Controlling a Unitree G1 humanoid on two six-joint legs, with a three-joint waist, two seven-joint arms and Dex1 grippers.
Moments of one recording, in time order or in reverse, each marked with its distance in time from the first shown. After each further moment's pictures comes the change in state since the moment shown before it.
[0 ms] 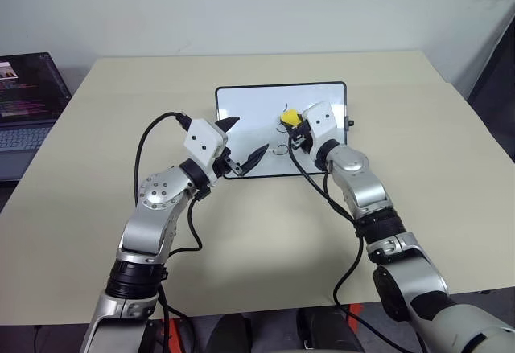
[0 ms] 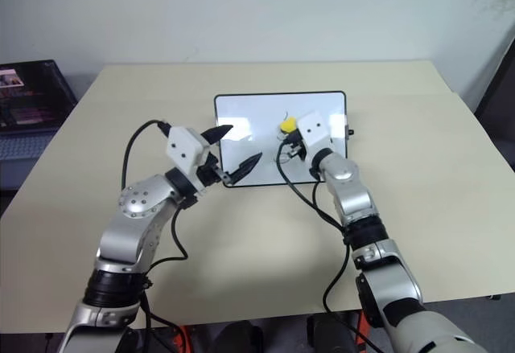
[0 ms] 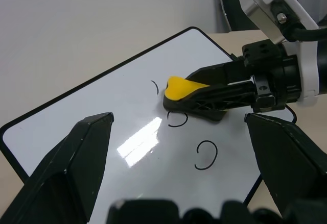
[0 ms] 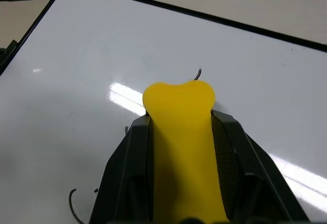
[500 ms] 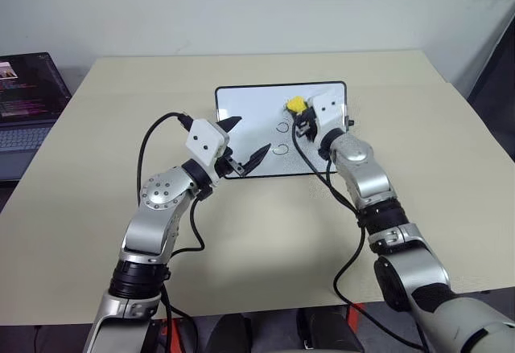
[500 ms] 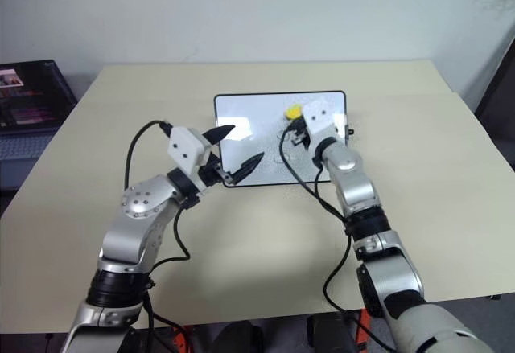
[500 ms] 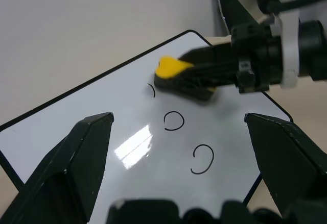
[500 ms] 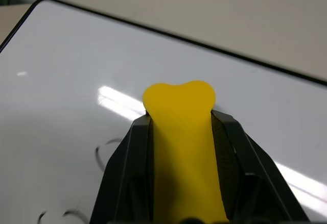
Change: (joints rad) left arm -0.002 -0.018 -0.001 0.001 0.000 -0.002 -0.001; right arm -0.099 -0.017 -0.053 0.060 0.002 -0.033 -0.062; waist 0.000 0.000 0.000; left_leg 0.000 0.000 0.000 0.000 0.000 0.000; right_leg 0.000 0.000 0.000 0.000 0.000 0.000
